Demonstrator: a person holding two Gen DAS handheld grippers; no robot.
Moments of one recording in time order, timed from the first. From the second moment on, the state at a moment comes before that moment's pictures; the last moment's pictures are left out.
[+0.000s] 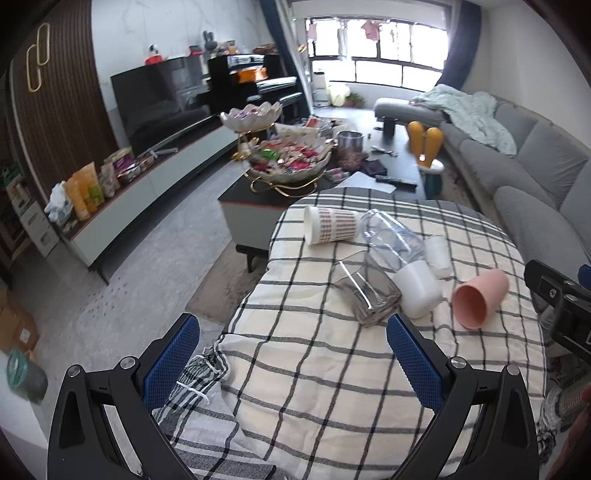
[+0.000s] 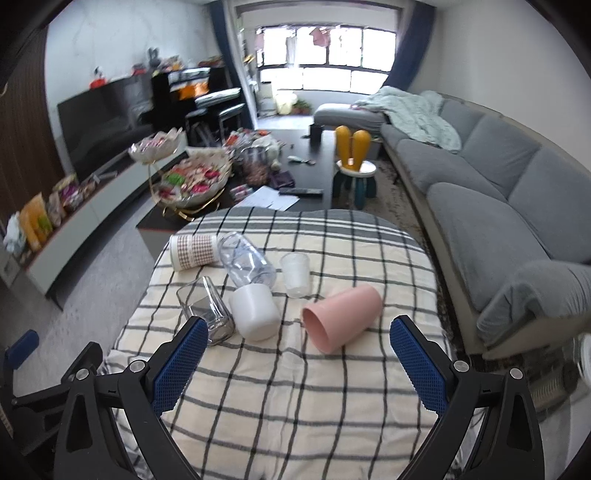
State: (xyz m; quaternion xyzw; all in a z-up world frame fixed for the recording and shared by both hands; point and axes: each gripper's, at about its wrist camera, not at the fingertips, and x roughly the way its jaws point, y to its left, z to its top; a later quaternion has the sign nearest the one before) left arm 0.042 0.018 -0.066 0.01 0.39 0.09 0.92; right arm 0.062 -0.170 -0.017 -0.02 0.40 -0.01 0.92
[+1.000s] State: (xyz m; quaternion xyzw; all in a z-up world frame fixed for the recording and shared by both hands) left arm 0.123 0.033 -0.132 -0.07 0.45 0.14 0.88; right arm 0.215 -0.115 -0.157 -0.16 0.62 0.09 0.77
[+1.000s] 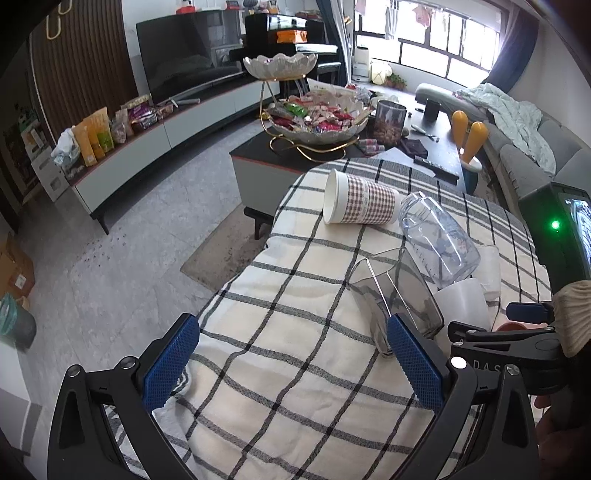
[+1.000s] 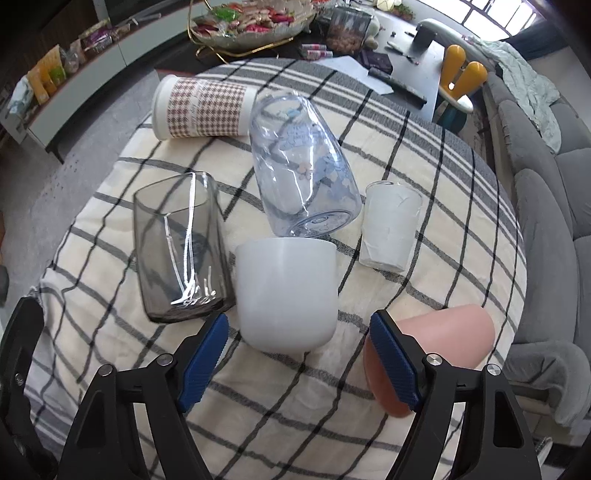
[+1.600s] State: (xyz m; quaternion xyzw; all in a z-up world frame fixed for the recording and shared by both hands) left arm 0.133 0.040 -0.147 -0.07 0.47 0.14 0.87; right arm 0.225 -0.122 -0.174 -0.11 0.63 0.10 0.76
